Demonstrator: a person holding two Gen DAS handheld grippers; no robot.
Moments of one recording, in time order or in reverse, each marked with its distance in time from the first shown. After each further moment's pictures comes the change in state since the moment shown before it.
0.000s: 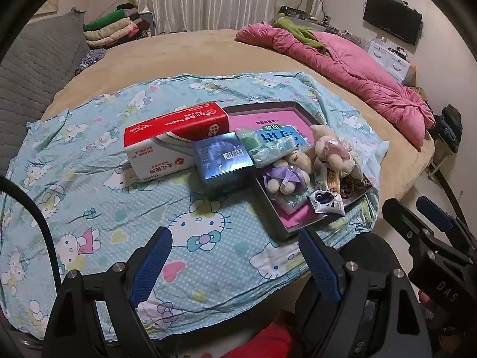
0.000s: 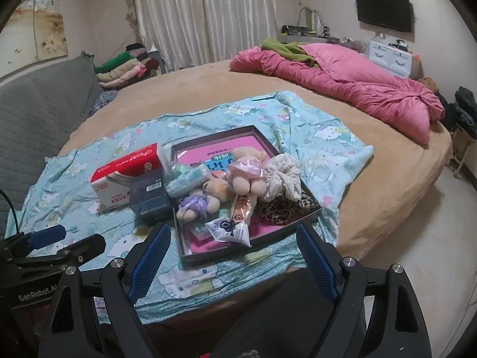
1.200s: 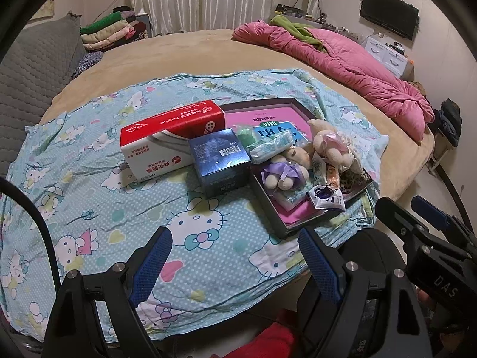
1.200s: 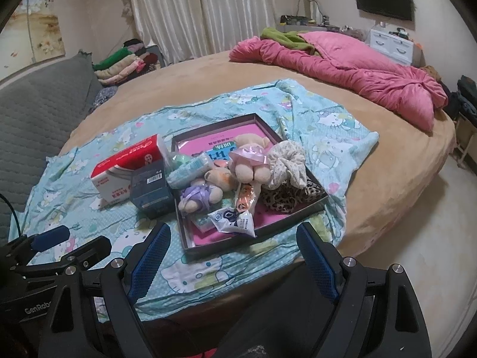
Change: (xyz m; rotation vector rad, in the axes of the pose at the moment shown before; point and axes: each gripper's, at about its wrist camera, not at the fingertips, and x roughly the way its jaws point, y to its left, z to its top) left arm 0.002 -0.005 -0.004 0.024 0.000 0.004; right arm 0.008 -0.003 -0.004 0.035 0.046 0.010
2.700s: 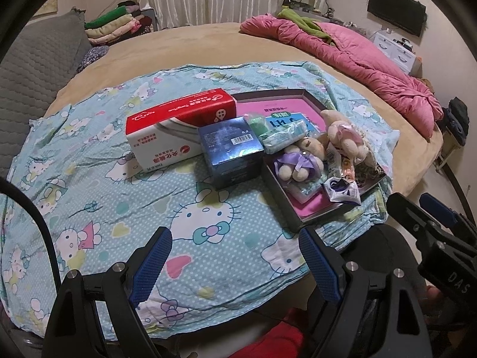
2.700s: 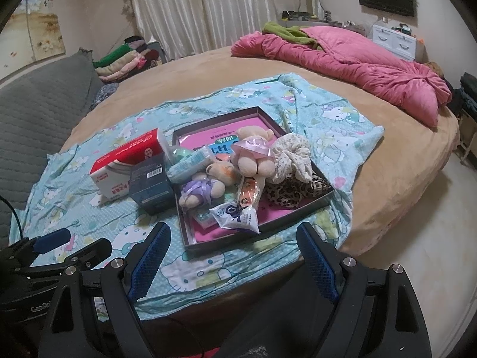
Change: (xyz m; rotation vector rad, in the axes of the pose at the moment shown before) left arm 0.015 0.010 -0.006 -0.012 0.031 0.042; right arm 0.013 0.002 -0.005 -0.003 0.019 0.016
